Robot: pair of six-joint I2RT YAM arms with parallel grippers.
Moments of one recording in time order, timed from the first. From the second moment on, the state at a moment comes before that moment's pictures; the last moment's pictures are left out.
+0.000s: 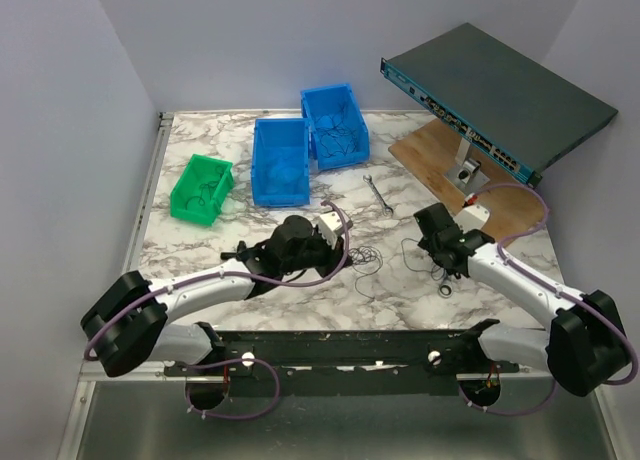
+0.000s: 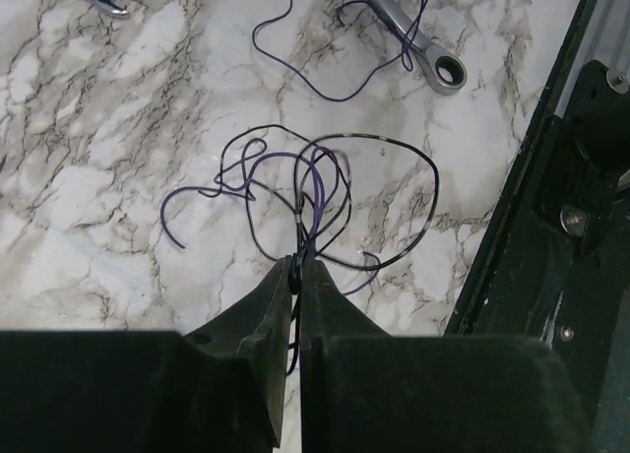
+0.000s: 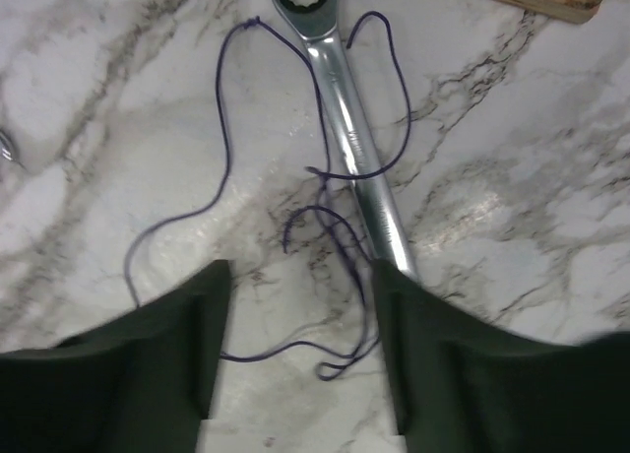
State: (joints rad) left arm -0.89 1.26 0.60 0.27 0.28 -0.21; right arm 0.49 1.18 0.68 -0.60 0.66 0.99
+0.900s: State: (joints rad) left arm -0.65 0.58 0.25 0.24 -0.35 -0.42; right arm 0.53 1.17 1.11 -0.41 0.16 0.71
